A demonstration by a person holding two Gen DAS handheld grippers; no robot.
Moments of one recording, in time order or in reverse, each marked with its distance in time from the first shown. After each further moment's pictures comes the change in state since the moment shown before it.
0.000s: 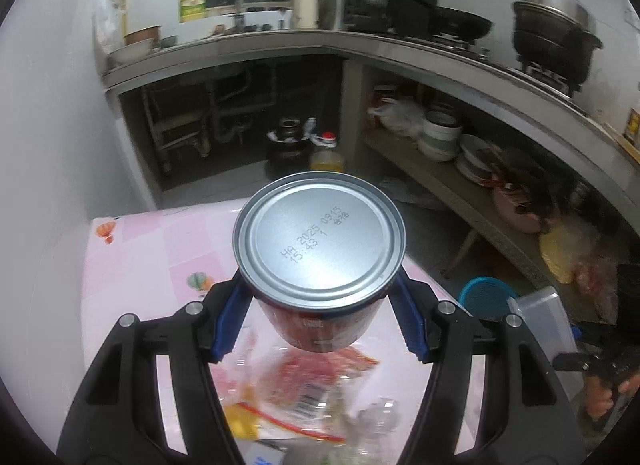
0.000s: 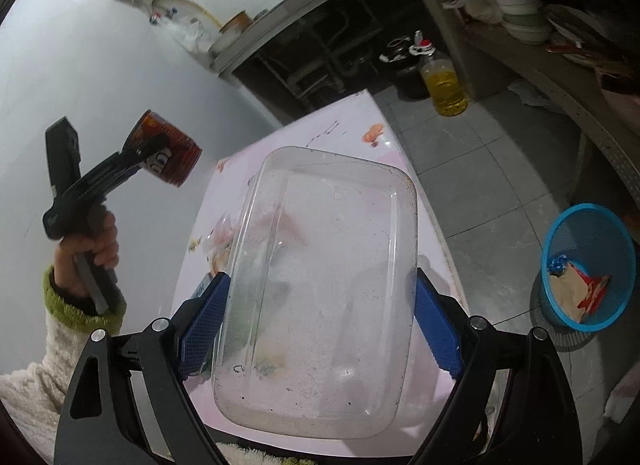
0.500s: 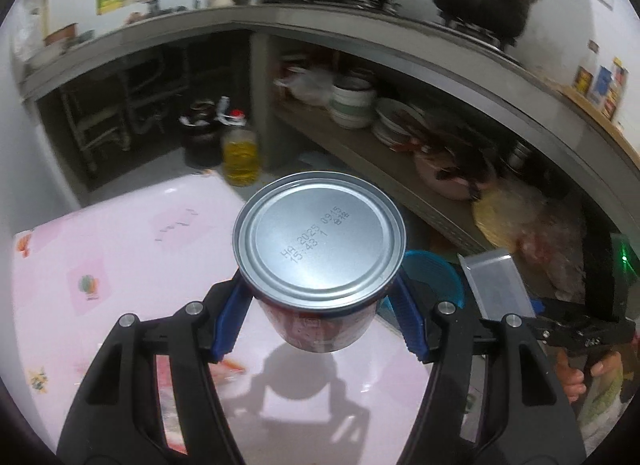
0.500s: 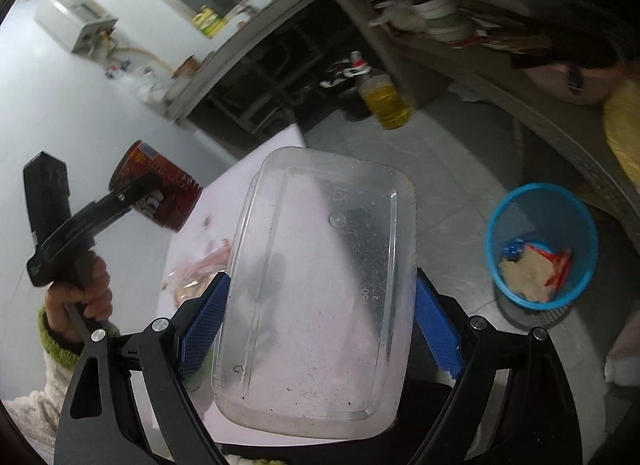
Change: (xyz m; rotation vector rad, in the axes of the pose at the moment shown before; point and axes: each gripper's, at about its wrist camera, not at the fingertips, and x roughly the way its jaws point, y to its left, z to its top) left arm 0.048 -0.129 -0.007 0.097 0.101 -0.227; right arm -0.052 -0.080 -0.010 0.164 -0.100 -0.120
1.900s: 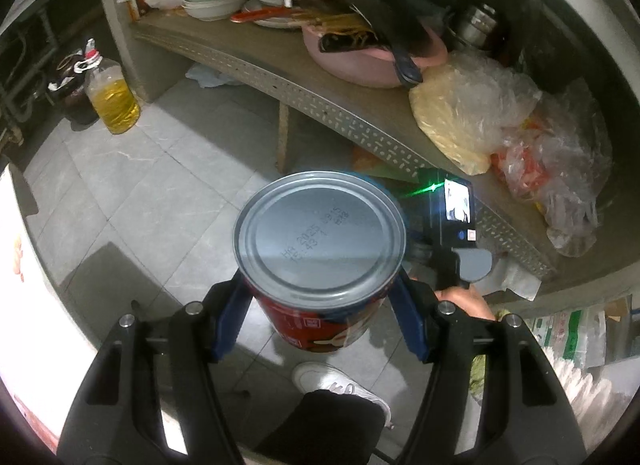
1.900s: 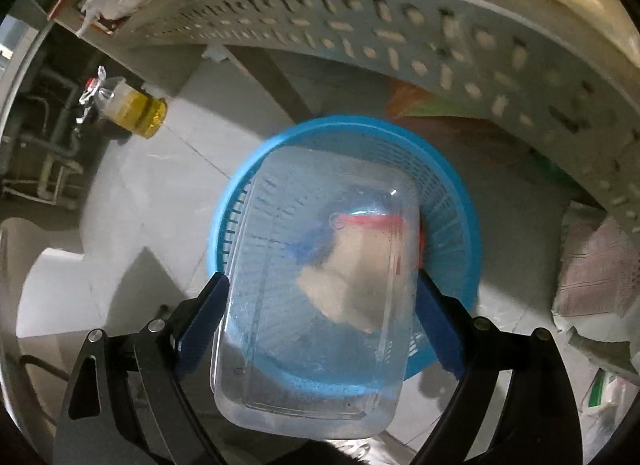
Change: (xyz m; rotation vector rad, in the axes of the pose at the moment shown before) left arm 0.244 -0.178 -0.003 0.188 0.395 -0.193; right arm 0.167 -0.314 0.018 0.431 0.066 -0.531
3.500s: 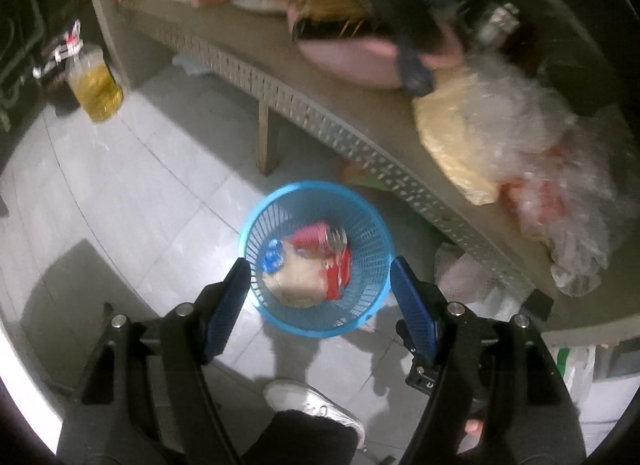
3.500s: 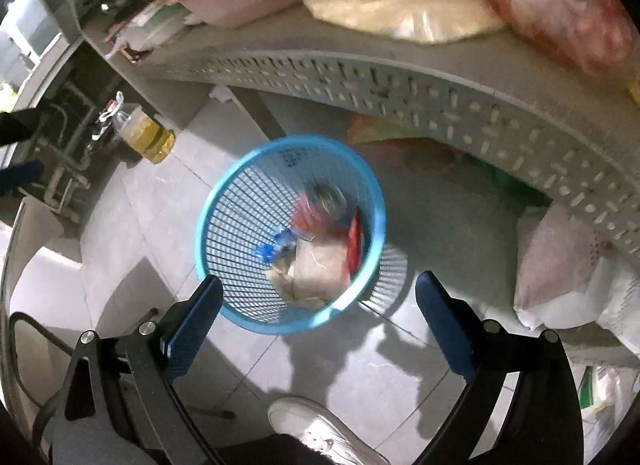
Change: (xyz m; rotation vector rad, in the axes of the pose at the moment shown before) left arm 0.041 -0.019 0.045 -0.053 0.016 -0.030; right arm -0.098 -0.045 -0.071 -0.045 -0.200 0.000
